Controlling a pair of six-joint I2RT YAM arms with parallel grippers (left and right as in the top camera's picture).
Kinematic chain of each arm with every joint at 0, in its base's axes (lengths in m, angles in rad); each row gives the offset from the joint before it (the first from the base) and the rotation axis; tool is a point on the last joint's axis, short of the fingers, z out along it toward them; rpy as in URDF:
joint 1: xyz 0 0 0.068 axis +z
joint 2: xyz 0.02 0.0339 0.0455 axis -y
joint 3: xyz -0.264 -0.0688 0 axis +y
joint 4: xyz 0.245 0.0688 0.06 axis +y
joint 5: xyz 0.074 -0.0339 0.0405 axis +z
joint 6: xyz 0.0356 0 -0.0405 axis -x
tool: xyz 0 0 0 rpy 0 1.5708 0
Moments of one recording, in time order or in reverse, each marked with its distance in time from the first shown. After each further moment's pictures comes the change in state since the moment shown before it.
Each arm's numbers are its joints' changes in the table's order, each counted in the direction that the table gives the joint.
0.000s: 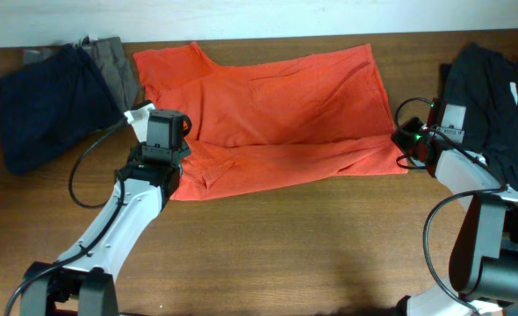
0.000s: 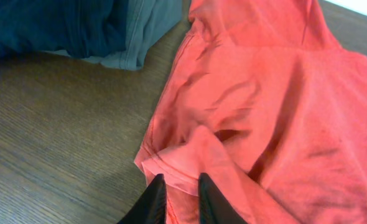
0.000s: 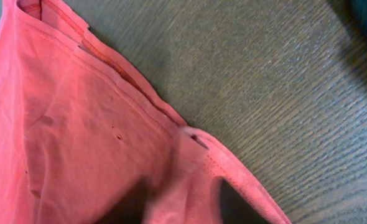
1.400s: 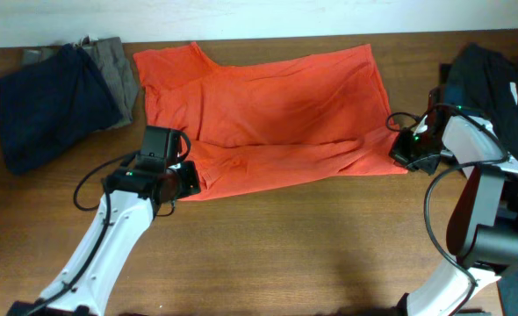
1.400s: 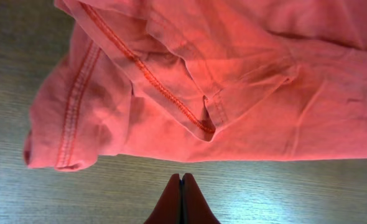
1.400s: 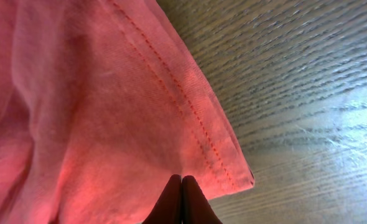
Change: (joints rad) left arm 0.002 0.116 -0.021 0.473 -0.436 -0.121; right arm -0.018 -0.191 -0.325 0.655 0.054 0.356
